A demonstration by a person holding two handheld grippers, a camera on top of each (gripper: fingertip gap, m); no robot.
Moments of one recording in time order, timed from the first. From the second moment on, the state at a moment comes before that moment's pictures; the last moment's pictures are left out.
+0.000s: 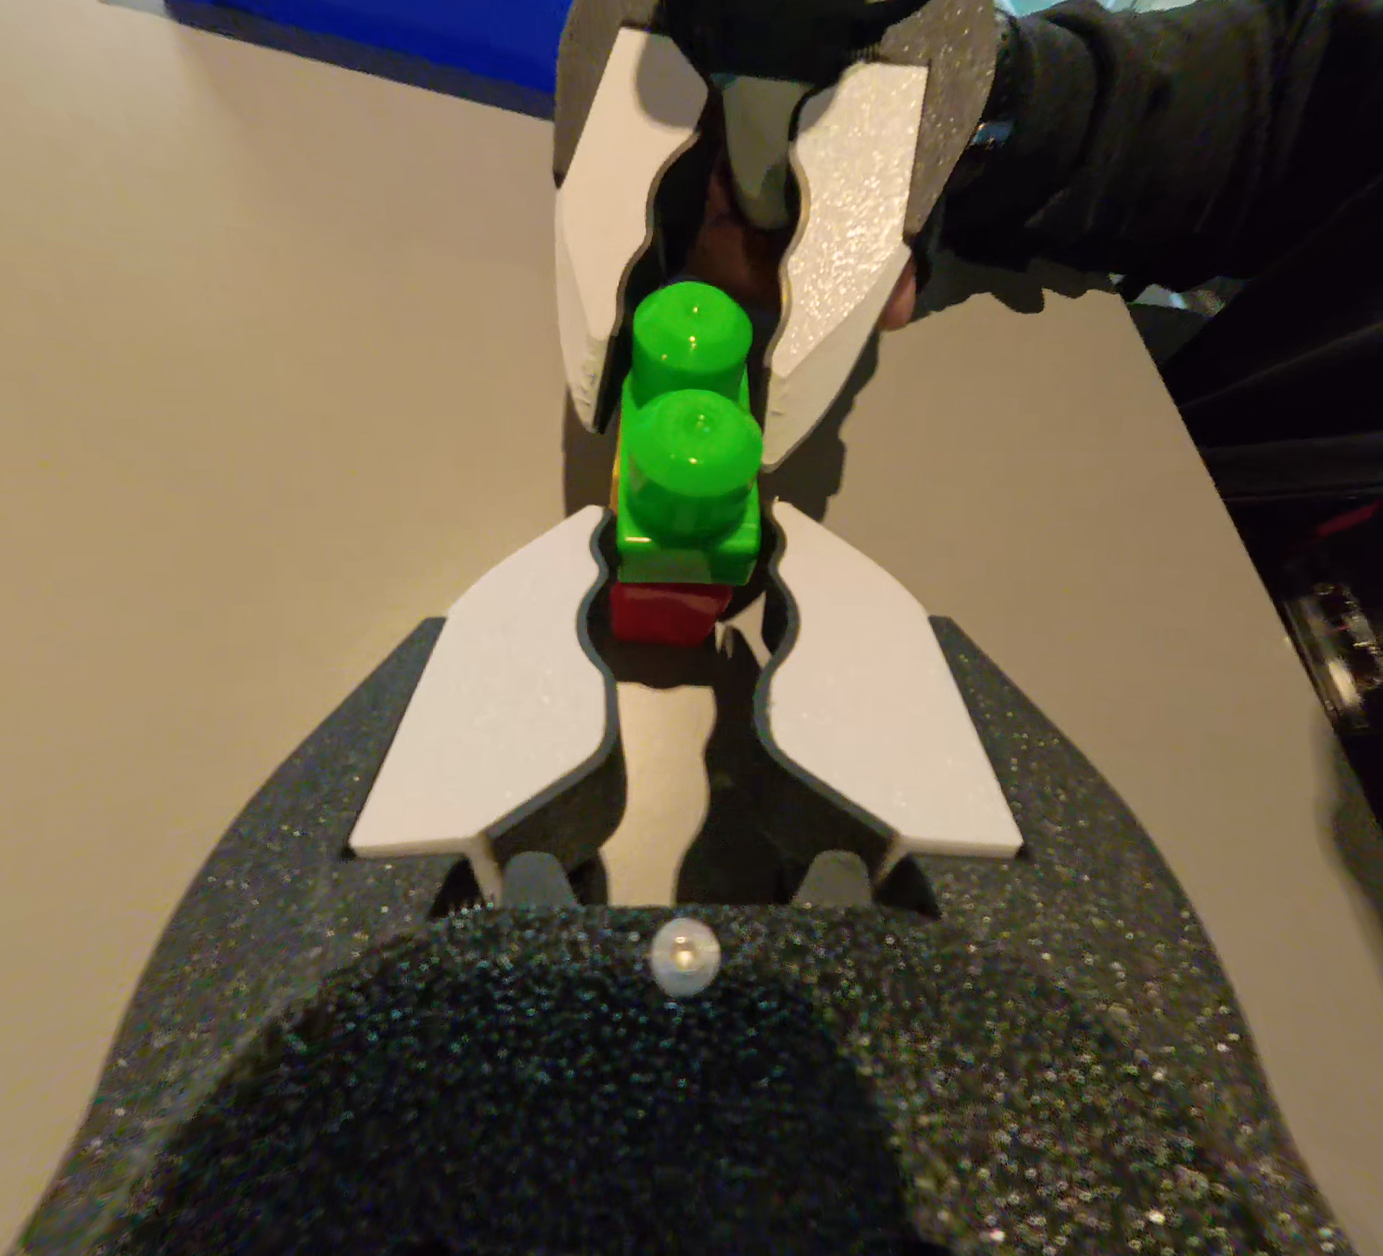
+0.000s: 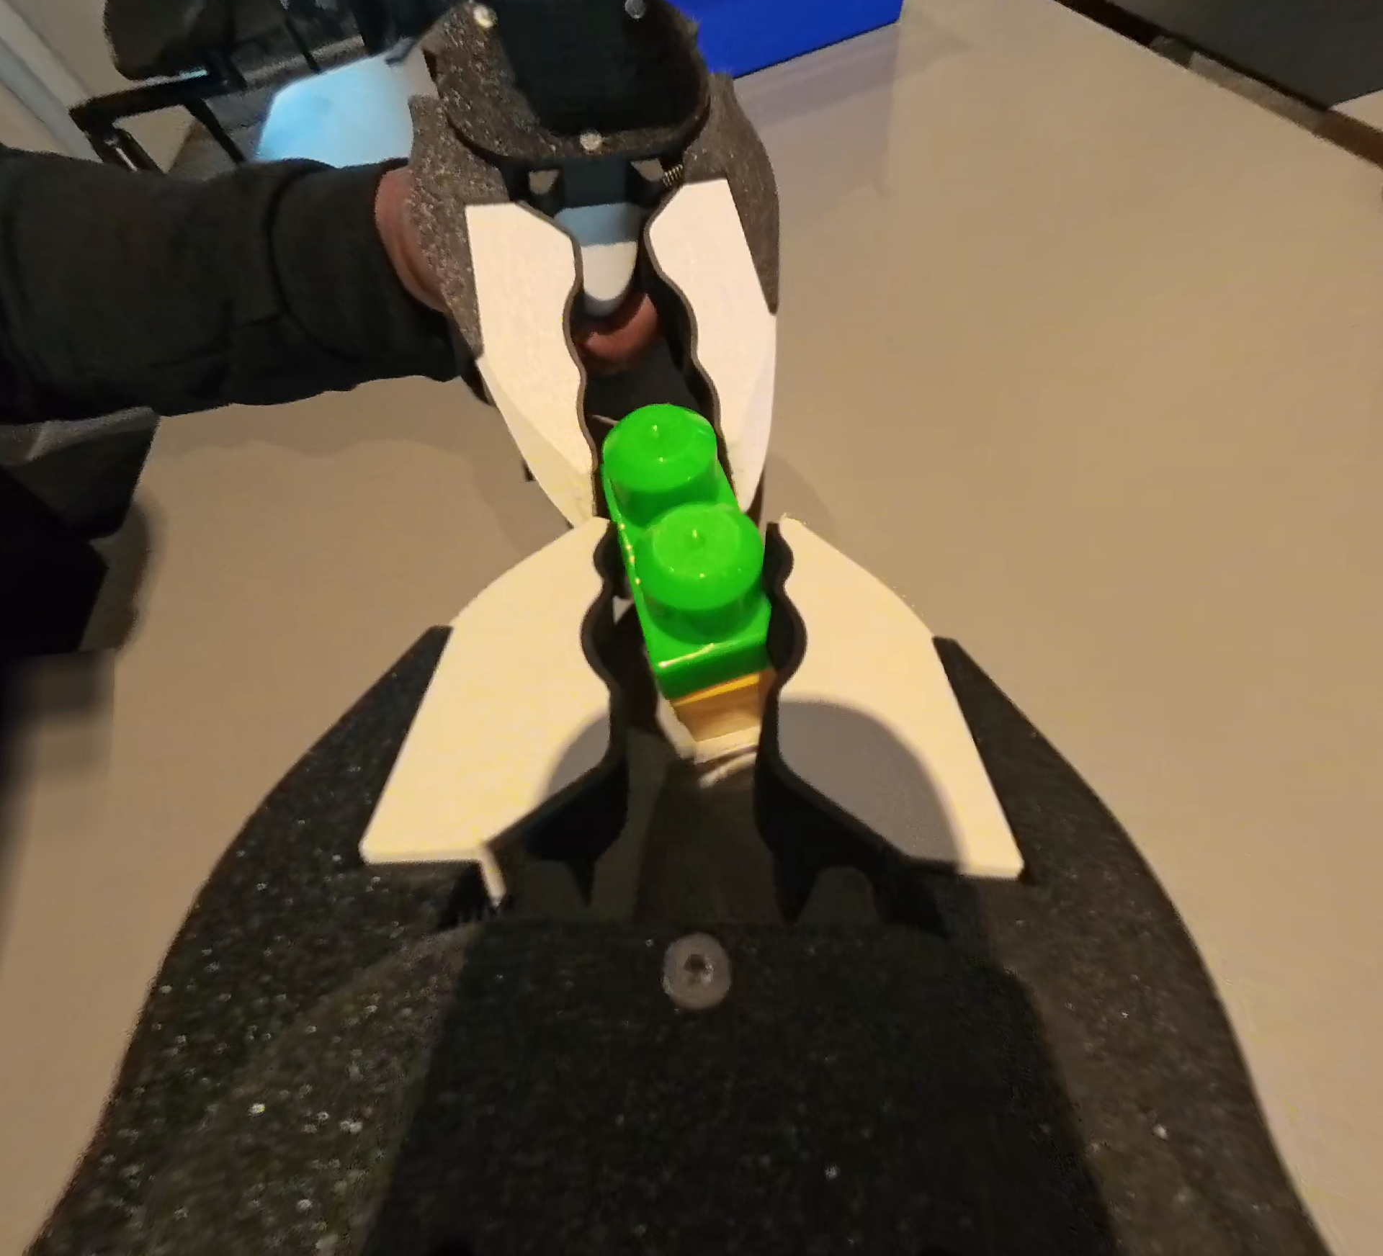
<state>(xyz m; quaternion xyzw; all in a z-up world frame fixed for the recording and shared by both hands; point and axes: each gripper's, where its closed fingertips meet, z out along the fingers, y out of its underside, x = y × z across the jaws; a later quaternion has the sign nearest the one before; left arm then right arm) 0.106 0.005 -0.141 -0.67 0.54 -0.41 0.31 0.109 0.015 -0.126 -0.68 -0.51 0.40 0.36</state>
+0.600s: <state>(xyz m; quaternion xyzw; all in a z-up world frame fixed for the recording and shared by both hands) 0.106 0.006 -0.146 -0.67 0.57 -0.38 0.31 0.110 0.014 -0.128 -0.66 -0.51 0.38 0.40</state>
